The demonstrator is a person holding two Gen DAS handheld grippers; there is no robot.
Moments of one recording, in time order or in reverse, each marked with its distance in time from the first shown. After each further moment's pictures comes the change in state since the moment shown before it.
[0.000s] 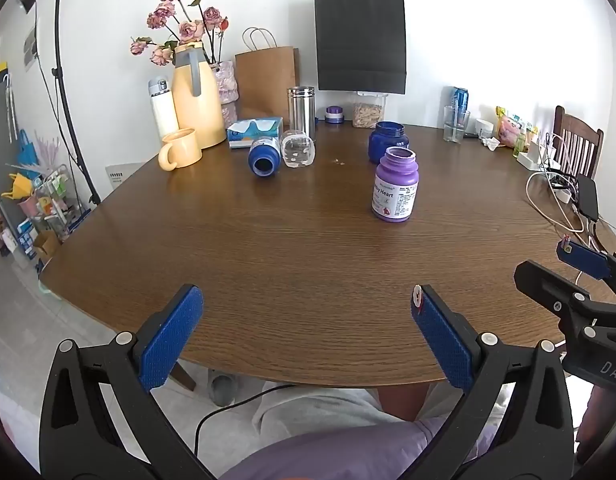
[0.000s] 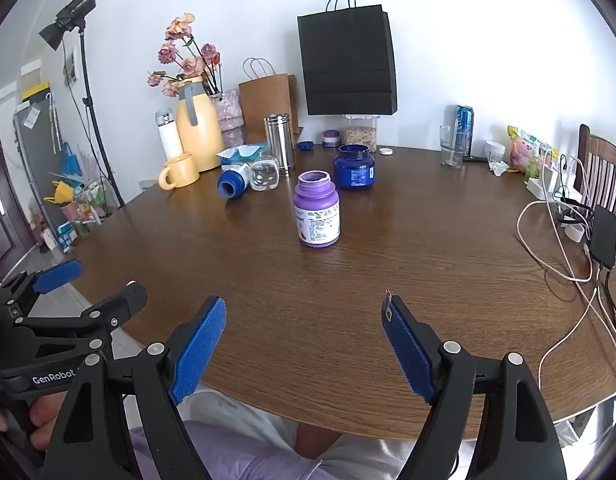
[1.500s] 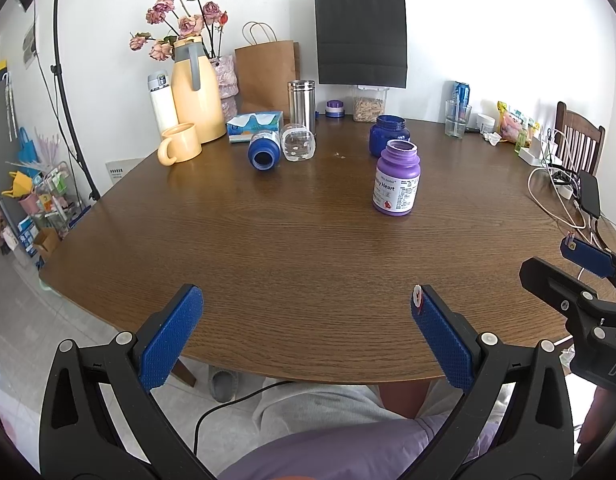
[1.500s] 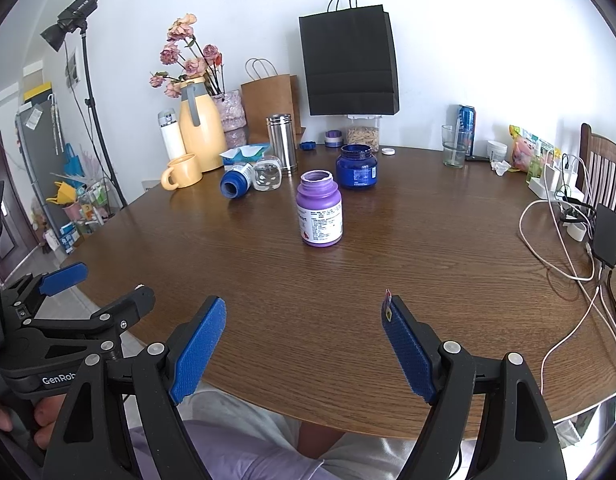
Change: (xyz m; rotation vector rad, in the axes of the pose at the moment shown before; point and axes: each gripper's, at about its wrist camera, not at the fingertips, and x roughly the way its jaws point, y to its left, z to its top) left arm 0.007 0.003 -0.006 0.001 0.013 0.003; right arm -0.001 0.000 -0.003 0.002 -0.007 0.003
